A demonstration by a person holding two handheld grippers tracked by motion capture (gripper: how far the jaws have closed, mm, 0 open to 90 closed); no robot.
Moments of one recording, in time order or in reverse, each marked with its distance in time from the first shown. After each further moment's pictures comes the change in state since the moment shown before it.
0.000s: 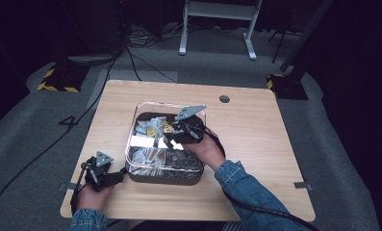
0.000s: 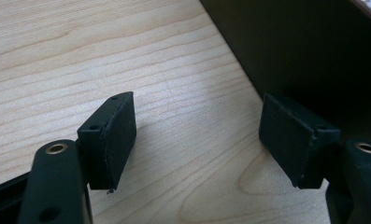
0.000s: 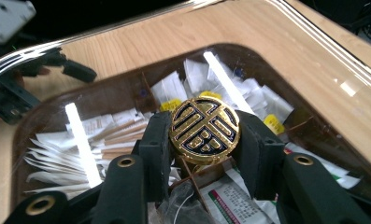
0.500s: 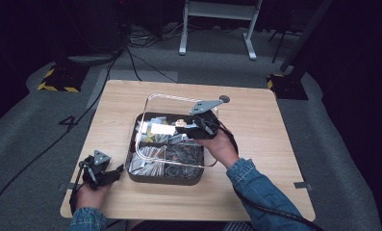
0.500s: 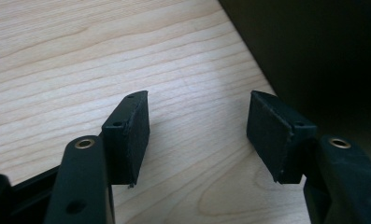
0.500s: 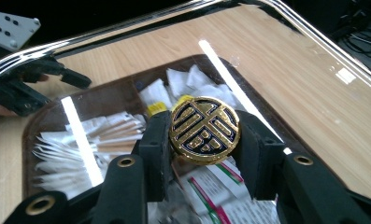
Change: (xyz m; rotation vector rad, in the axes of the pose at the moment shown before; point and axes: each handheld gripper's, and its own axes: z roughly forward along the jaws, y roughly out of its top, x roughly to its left) left arm 0.006 0.003 -0.003 0.028 0.026 -0.014; right arm -0.016 -0.002 -0.044 -0.038 -0.041 0.010
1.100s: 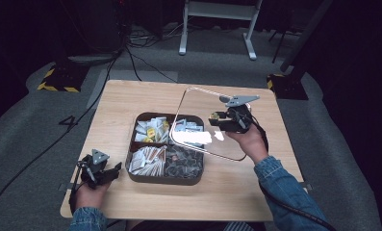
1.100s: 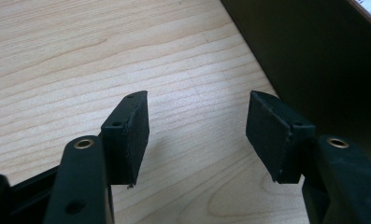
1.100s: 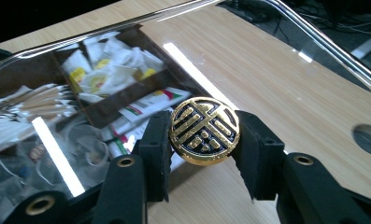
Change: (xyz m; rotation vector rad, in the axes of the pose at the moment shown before) left arm 0.000 0.002 -0.006 -0.022 0.040 -0.003; right arm -0.063 -0.040 -0.062 0.029 -0.143 0.099
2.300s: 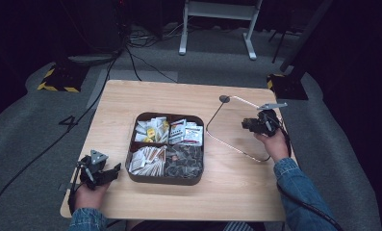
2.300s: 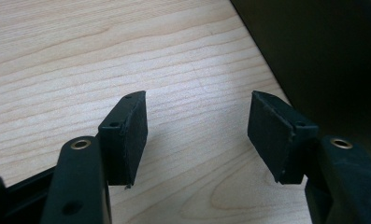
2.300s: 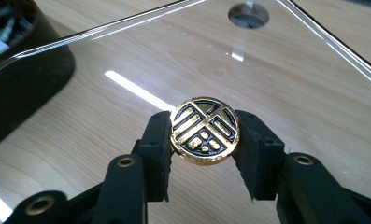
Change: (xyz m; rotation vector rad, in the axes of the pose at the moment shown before) left arm 0.003 -0.002 0.000 0.012 -0.006 -0.027; right arm -0.101 -0.095 -0.012 0.115 -0.196 0.236
